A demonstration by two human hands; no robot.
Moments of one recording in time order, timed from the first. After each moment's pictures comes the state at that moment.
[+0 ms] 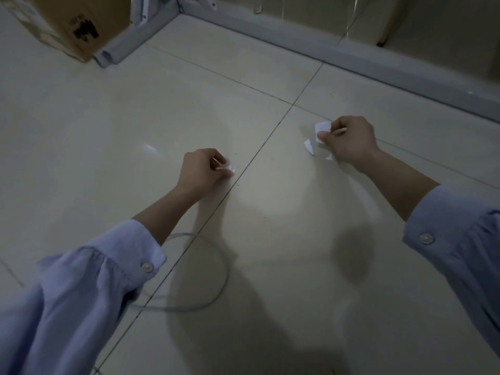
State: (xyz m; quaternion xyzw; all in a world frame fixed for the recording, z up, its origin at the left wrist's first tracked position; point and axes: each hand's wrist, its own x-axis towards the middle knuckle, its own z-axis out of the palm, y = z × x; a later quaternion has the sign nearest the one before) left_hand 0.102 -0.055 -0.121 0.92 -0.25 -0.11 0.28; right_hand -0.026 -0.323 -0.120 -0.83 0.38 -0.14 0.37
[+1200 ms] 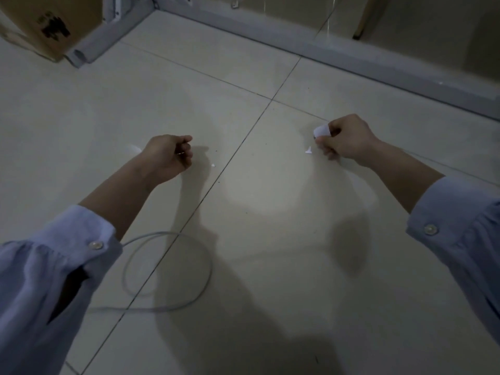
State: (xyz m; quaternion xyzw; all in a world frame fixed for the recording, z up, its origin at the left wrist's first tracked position) left_hand 0.129 -0.070 -0.093 0.67 0.11 -0.36 0.64; right_hand -0.060 -0.343 -0.108 -0.81 0.37 -0.06 0.45
